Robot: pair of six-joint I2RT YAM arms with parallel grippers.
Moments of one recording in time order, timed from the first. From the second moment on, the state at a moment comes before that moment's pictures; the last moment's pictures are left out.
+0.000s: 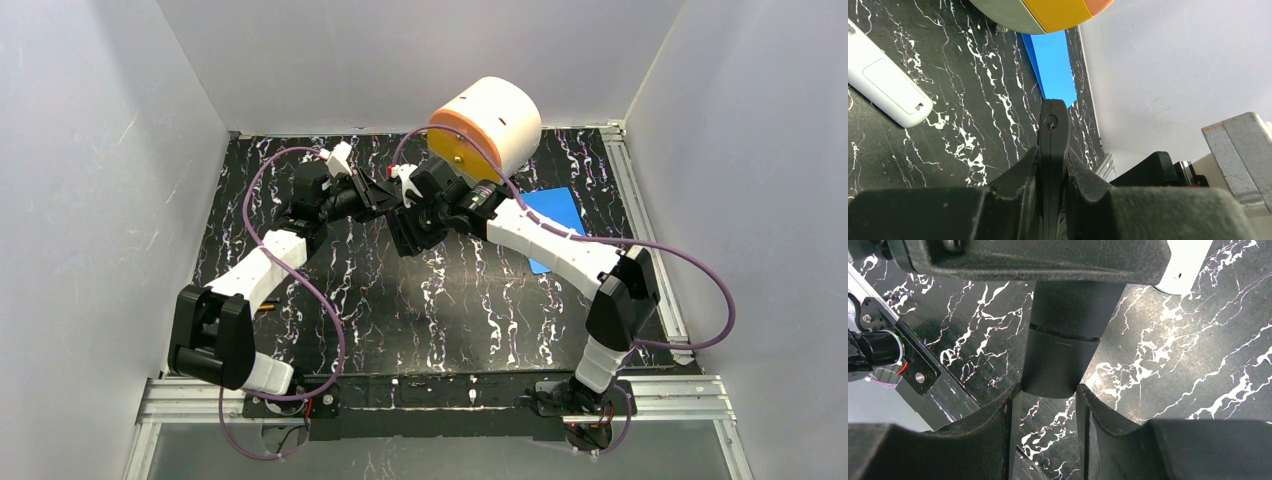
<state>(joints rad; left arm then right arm) -0.29 1.42 0.93 0.14 0.61 -0.87 0.90 1.73 1.60 -0.71 -0.18 0.23</state>
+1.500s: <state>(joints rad) -0.29 1.45 0.97 0.12 0.67 -0.89 0.90 1.90 1.90 -1.00 -0.20 0.23</state>
